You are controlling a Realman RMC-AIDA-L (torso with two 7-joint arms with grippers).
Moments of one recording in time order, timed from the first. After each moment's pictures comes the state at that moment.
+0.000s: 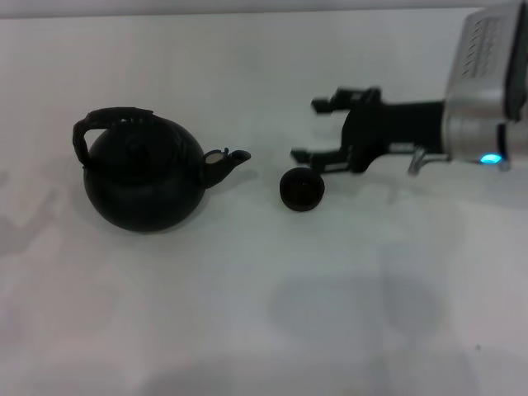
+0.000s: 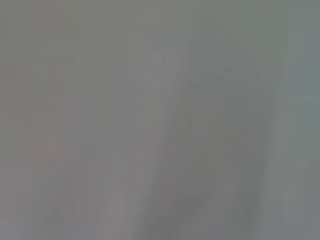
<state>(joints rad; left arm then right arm) -0.07 -2.07 0.30 0.49 1.60 1.71 -0.99 0.41 2.01 1.57 0.92 -1.62 1.00 -1.67</state>
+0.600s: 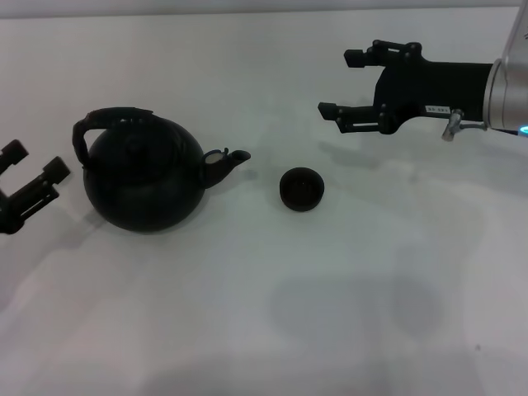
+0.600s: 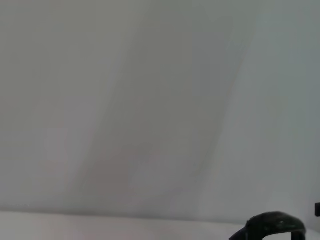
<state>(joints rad) -0.16 -2.08 0.43 0.41 1.69 1.59 -1.05 0.38 2.01 1.72 0.97 -1.60 1.04 -1.73</state>
